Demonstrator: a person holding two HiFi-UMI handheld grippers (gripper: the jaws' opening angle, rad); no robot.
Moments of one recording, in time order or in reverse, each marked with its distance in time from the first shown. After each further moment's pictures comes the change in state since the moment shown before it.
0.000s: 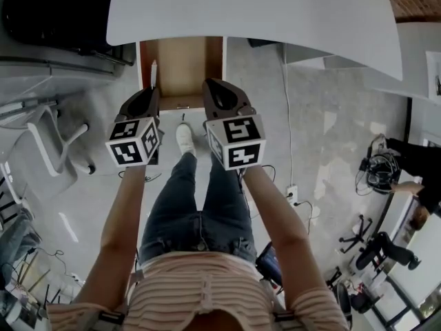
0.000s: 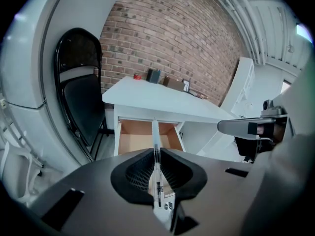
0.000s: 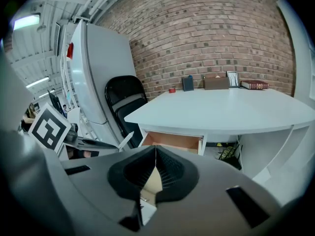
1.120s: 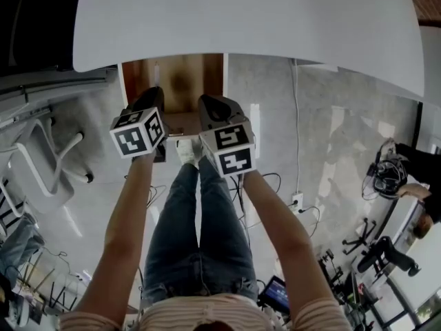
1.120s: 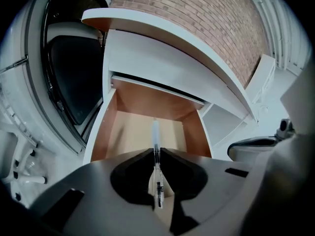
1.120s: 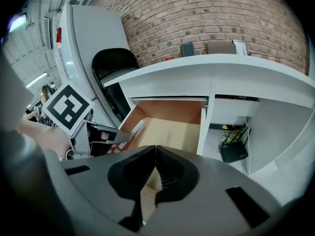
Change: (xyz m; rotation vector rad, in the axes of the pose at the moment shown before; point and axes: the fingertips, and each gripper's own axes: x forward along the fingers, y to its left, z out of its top) left arm 0.143 0.031 -0.051 -0.145 0.155 0.048; right arm 0.099 -0.047 -0.093 0.021 0.198 0.060
